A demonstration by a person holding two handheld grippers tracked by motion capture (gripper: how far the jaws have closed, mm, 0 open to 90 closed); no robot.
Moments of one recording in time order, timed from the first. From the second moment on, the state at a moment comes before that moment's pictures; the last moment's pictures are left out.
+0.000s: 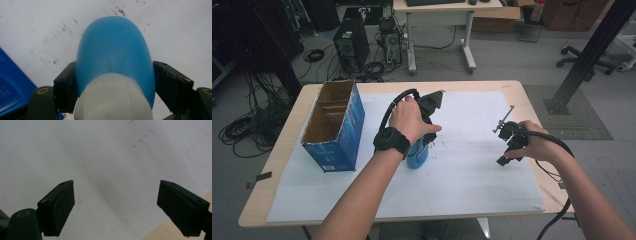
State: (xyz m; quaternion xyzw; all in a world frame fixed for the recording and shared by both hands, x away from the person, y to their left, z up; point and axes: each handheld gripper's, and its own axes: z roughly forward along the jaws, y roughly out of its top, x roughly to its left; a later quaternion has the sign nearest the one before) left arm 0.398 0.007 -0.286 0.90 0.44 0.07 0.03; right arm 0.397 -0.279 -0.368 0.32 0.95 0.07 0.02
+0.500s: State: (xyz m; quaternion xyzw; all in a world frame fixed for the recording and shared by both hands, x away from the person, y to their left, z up) left arm 0.399 0.007 -0.286 0.89 0.45 0.08 0.03; right arm 0.396 -0.281 -0.368 0.32 0.95 0.07 0.02
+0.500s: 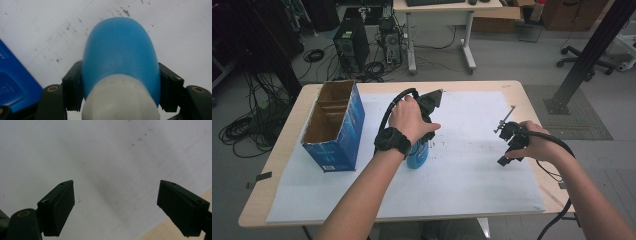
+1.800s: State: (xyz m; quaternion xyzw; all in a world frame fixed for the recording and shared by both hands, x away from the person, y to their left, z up) left arm 0.399 0.013 -0.233 0.89 0.45 0.07 0.05; right arm 0.392 -0.284 -0.355 0.32 0.94 0.08 0.03
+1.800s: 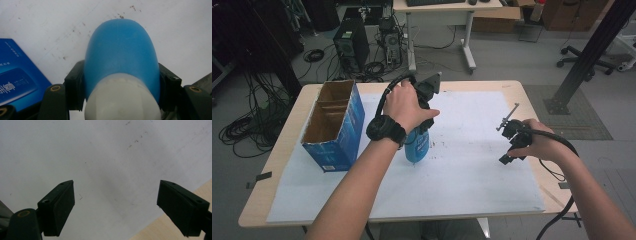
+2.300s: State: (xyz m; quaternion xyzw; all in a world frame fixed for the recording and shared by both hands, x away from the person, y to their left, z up) left arm 0.399 0.020 -0.197 0.89 0.45 0.07 0.05; right arm 0.391 -0.285 -0.349 0.32 0.94 0.09 0.03
